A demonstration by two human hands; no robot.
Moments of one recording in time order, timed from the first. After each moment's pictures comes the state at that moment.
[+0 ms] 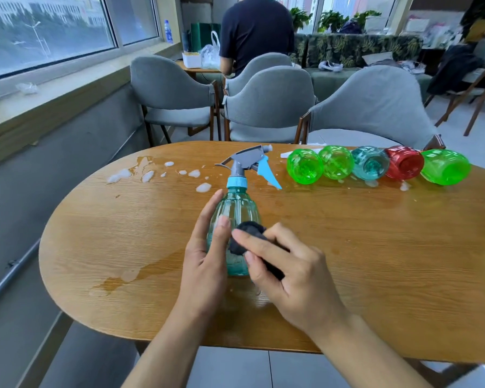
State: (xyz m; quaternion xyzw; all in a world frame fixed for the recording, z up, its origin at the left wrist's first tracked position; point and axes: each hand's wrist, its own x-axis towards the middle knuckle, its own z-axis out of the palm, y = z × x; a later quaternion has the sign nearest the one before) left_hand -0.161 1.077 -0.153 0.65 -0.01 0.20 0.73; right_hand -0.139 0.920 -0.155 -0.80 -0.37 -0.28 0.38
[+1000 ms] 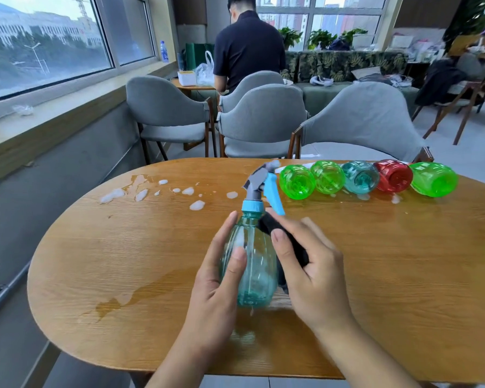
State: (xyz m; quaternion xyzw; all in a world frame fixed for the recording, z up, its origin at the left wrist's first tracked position) left_hand -0.165 1.059 -0.153 0.65 -0.06 0.15 0.74; right_hand -0.123 0.910 -0.138 -0.77 -0.22 -0.27 0.54
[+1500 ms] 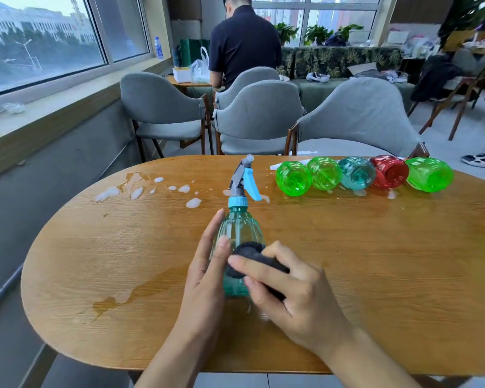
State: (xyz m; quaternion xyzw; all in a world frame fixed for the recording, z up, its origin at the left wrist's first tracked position) left_hand -0.157 1.064 -0.154 0.61 -0.01 0.13 0.78; right_hand -0.131 0.901 -0.157 -0.79 -0.40 -0.29 0.36
